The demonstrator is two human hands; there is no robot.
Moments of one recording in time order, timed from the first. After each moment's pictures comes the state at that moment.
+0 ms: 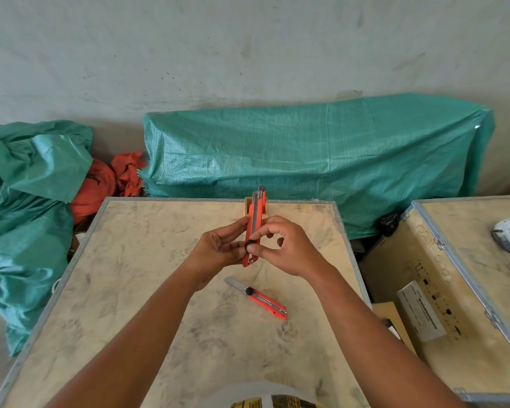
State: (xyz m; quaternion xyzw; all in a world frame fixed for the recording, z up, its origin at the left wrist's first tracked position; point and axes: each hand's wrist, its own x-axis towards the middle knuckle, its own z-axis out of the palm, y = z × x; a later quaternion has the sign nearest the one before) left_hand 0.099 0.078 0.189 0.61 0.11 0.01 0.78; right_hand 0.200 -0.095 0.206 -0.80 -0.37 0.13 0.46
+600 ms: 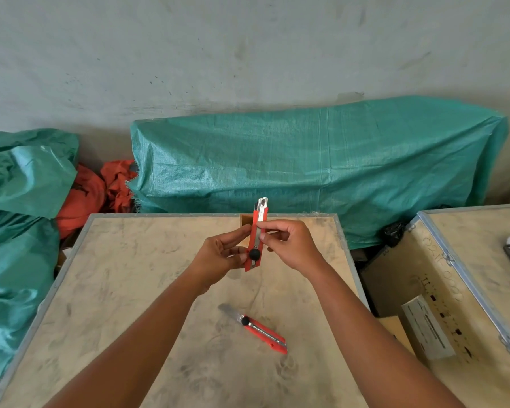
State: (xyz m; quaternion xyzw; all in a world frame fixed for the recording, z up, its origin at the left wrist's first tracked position) left_hand 0.182 0.102 0.171 0.68 0.15 0.01 0.72; right_hand 0.294 -0.065 0.181 -0.77 -0.25 0.16 0.56
